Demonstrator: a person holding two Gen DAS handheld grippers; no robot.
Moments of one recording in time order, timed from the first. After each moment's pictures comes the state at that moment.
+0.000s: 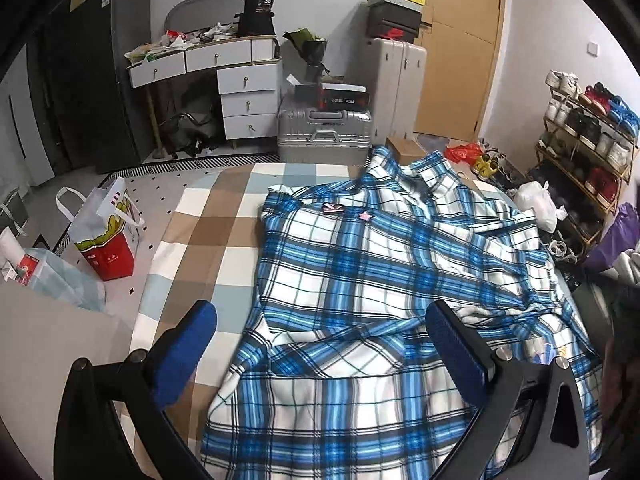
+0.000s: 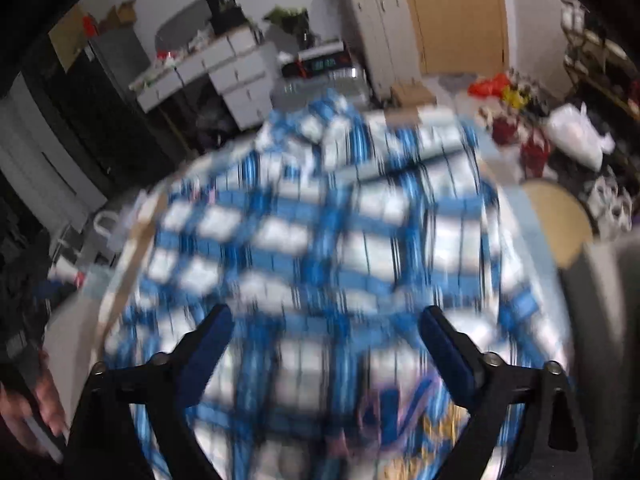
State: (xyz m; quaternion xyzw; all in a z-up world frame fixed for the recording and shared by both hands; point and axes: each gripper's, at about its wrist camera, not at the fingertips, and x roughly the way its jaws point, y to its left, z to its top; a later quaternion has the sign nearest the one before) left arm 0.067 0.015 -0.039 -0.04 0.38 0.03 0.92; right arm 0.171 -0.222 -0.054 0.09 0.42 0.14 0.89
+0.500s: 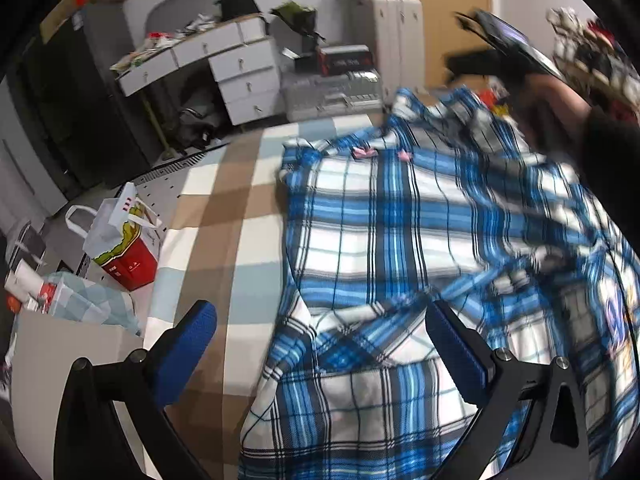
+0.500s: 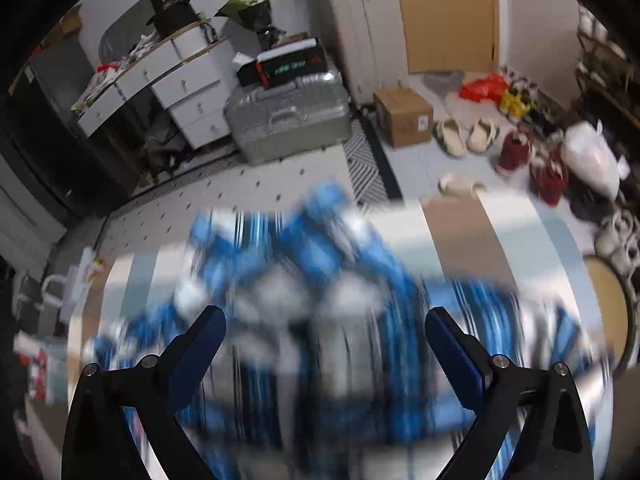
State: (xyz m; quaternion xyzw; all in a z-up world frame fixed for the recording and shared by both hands) left arm 0.105 0.027 -0.085 0.06 0.43 0.04 0.90; right arm 0.458 -0.151 -0.086 0.09 0.45 0.07 0.89
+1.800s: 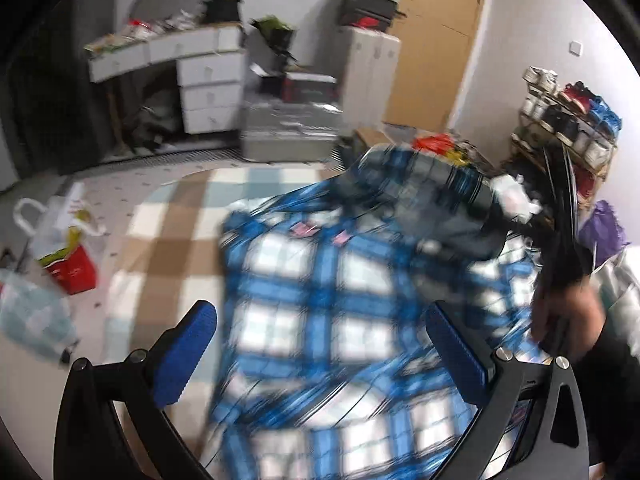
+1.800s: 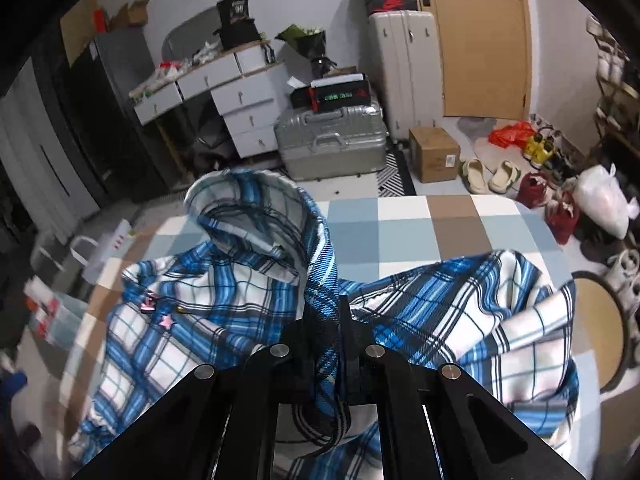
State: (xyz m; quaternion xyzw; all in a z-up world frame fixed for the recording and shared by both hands) left arm 0.151 0.030 -0.008 -0.05 0.41 -0.06 0.91; right arm 0.312 -0.178 -0.072 0.05 0.38 0.15 0.91
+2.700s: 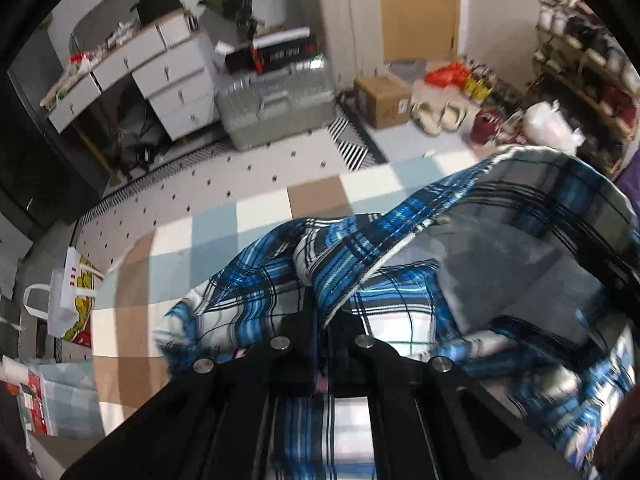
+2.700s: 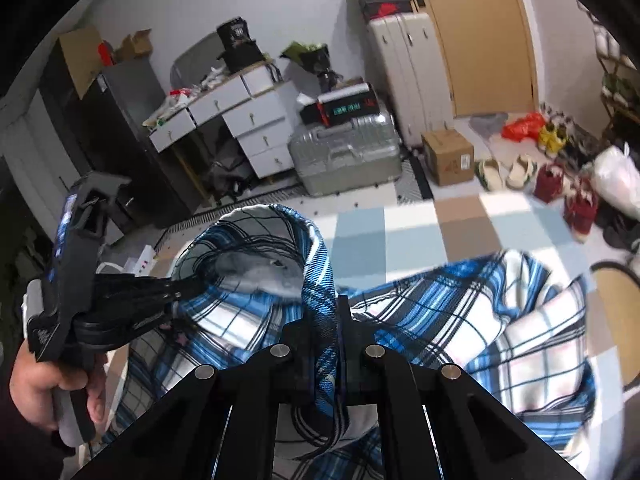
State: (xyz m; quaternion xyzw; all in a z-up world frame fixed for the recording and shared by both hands) left arm 0.298 -0.043 -0.038 0.08 0.47 -0.03 0.88; right arm 0.308 -0.199 -0.063 0.10 0.35 0.18 0.91
